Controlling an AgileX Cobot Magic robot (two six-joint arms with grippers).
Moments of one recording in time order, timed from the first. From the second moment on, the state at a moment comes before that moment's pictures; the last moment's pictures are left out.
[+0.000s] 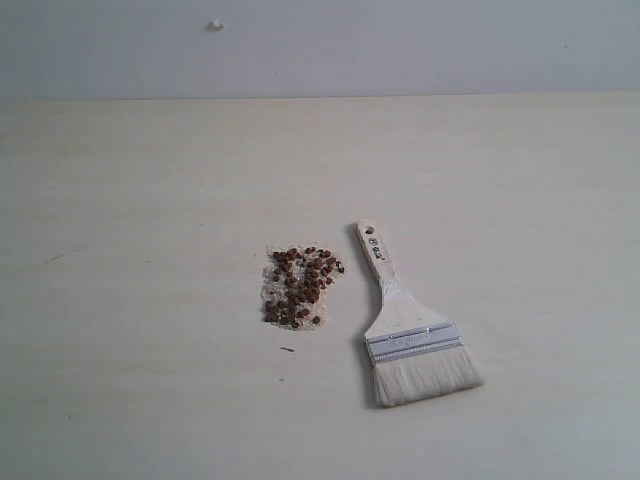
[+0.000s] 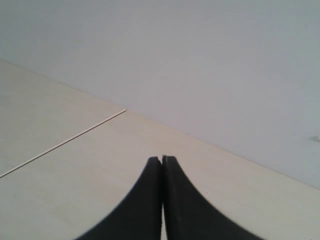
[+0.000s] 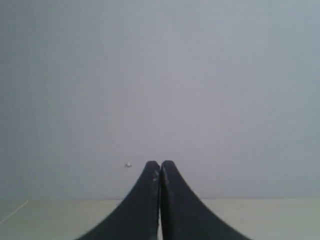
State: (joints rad) left arm -0.31 0.01 0.00 -1.74 -0.50 1.46; right arm 0.24 0.45 -0.52 0.88 0.14 -0.59
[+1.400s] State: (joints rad) left arm -0.31 0.01 0.00 -1.74 -0.50 1.46; right arm -0.01 0.03 0.00 0.16 0.11 -0.23
